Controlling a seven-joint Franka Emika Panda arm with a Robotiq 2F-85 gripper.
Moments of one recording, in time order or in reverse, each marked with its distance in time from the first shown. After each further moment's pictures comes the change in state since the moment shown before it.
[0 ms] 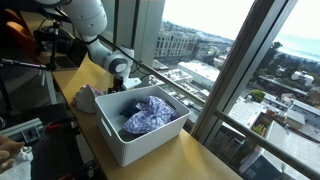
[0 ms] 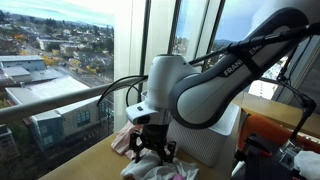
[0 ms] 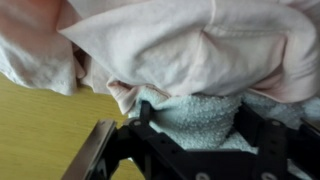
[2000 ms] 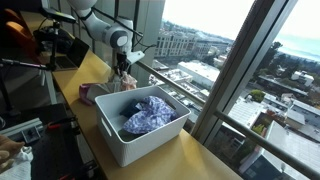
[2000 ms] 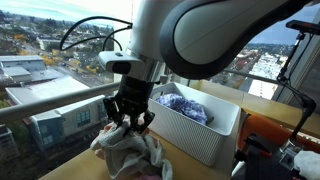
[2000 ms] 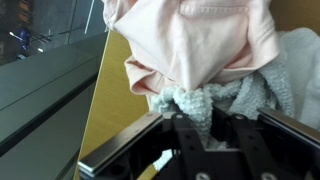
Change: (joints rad) arm 0.061 -0.146 0.017 0.087 -0.002 -0.030 0.000
